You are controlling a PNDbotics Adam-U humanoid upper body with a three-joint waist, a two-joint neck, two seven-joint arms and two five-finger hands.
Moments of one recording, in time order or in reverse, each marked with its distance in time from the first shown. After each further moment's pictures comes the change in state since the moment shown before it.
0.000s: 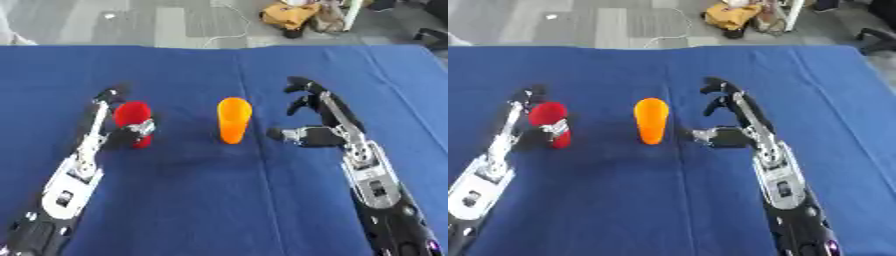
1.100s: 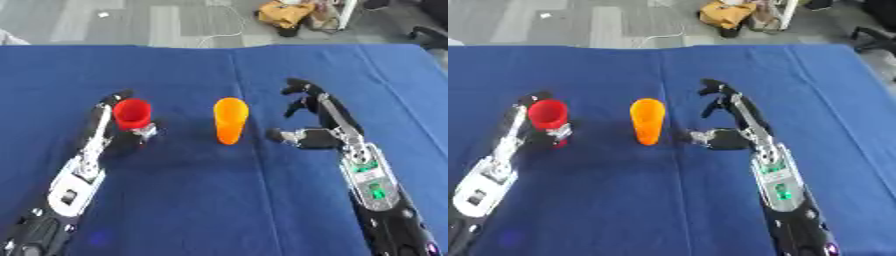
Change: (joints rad) left arm -0.044 -0.002 -0.006 0.091 -0.023 -0.029 0.003; right arm -0.009 0.007 0.005 0.000 -0.003 -0.004 0.005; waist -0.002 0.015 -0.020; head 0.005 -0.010
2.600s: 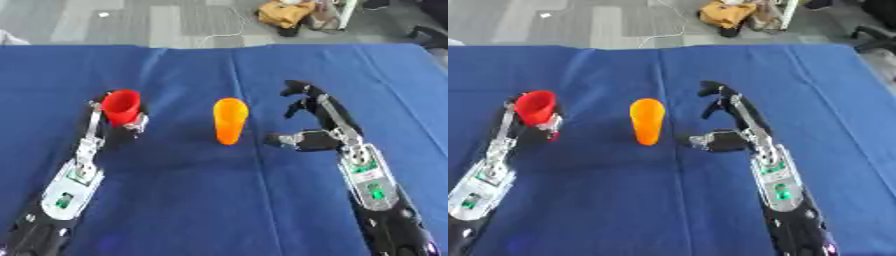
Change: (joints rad) left arm 0.054 0.013 0.000 -0.146 0.216 -0.056 0.082; right arm -0.008 0.001 -0.006 0.032 0.000 -0.013 -0.013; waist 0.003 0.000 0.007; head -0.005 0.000
